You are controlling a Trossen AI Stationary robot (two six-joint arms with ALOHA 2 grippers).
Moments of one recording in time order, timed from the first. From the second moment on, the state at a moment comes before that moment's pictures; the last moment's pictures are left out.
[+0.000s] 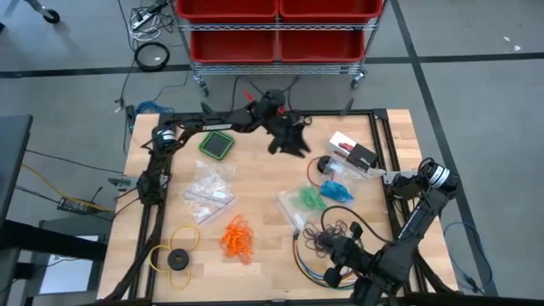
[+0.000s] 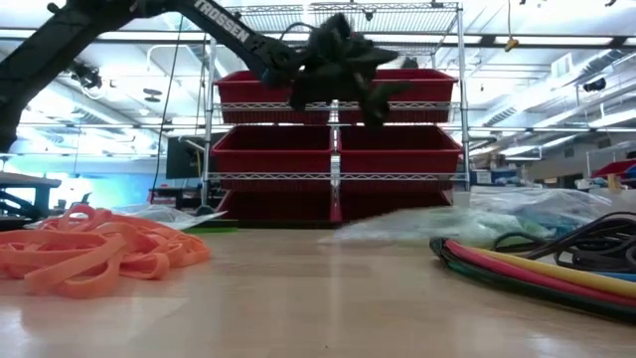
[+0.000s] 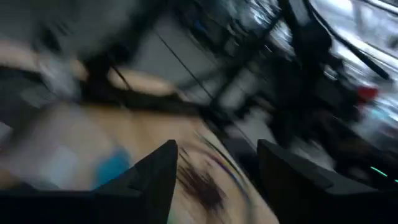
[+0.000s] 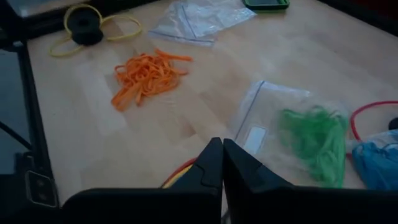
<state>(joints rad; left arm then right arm) 0.43 2.09 1.63 0.17 1.14 -0.27 0.96 1.81 1.47 -1.09 0.99 1.49</state>
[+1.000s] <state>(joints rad) 0.08 1.92 0.94 0.05 0.73 0.31 0.58 1.82 1.24 -0.66 0.60 0.95</state>
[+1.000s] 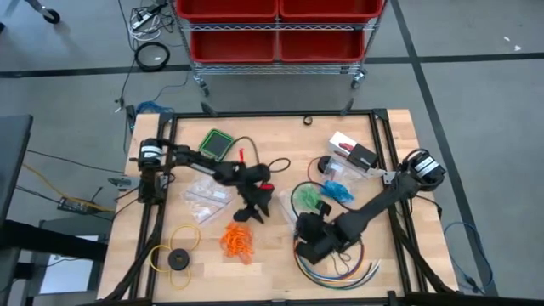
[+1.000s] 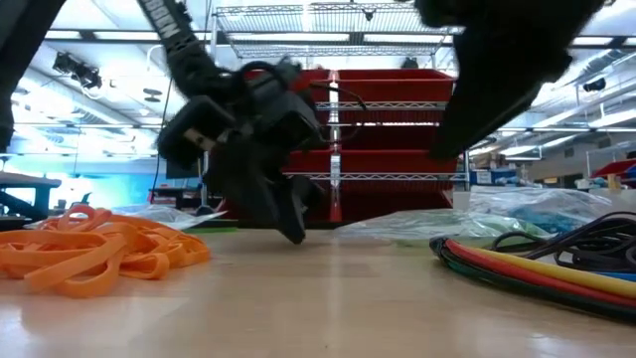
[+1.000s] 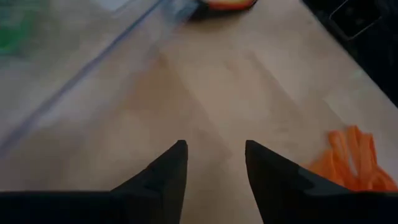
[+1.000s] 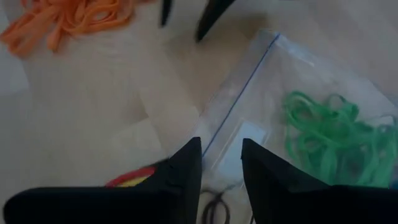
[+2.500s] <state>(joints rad) -0.01 1.92 0.62 0.81 0.50 -0.04 0.43 1.95 1.00 -0.20 0.53 0.77</state>
